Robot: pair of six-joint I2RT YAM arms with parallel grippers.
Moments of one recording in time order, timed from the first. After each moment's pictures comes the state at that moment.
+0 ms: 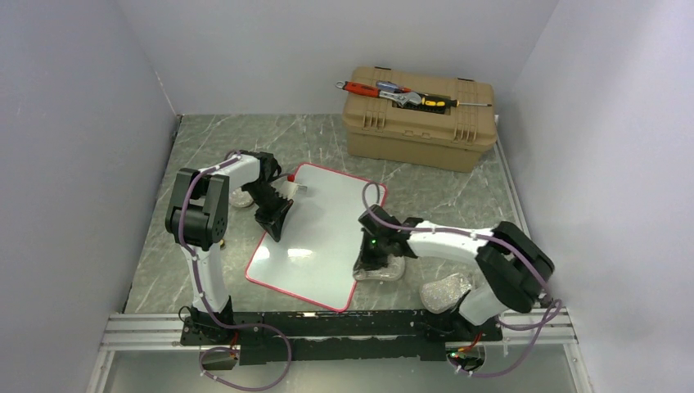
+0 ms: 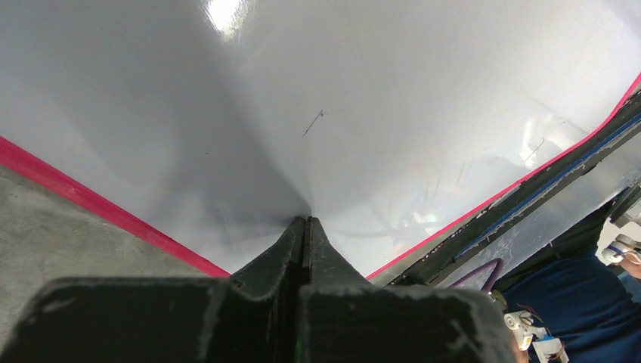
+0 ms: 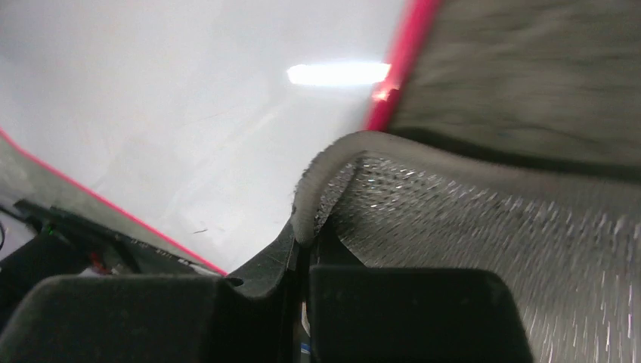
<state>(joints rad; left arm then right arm) -0.23 1.99 1.32 -1.07 0.43 0.43 0.88 1.54 0.73 -0.28 -0.15 1.05</state>
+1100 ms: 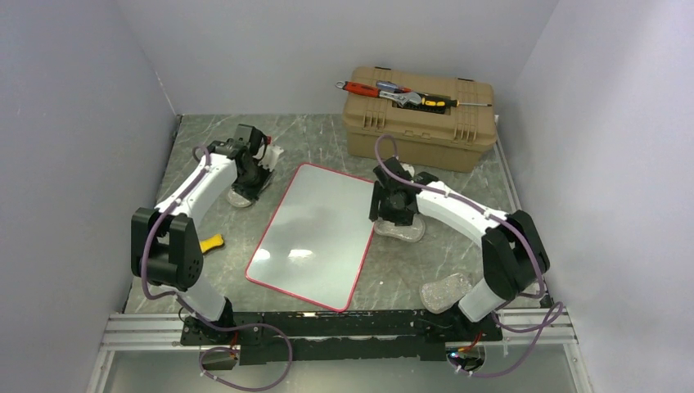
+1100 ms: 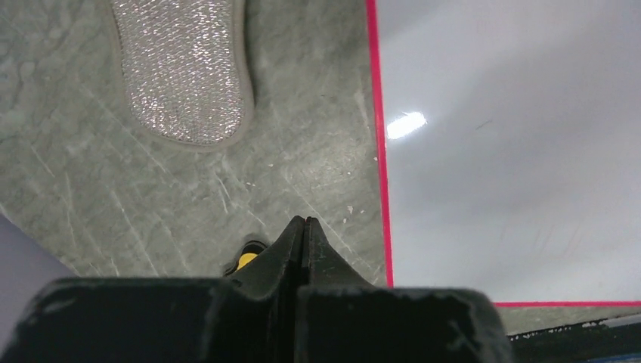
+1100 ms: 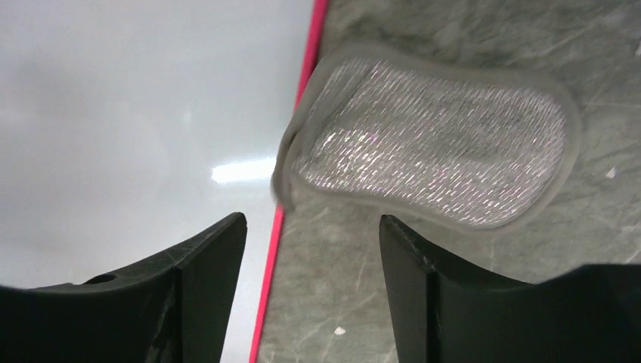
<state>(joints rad) -0.23 1.63 1.33 -0.92 -0.01 0.29 0.58 1.60 1.10 -0.67 0.15 0.72</state>
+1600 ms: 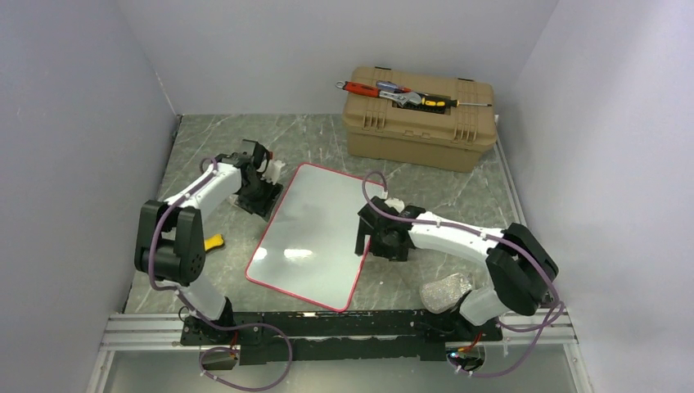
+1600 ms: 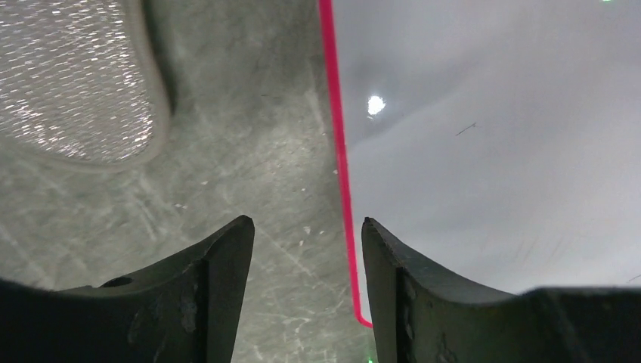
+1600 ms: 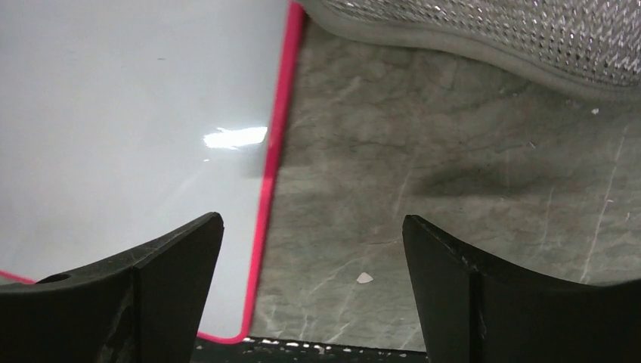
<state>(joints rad) -0.22 1.65 1.18 -0.80 0.05 0.23 0.83 1.48 0.88 -0.62 0.16 0.95</state>
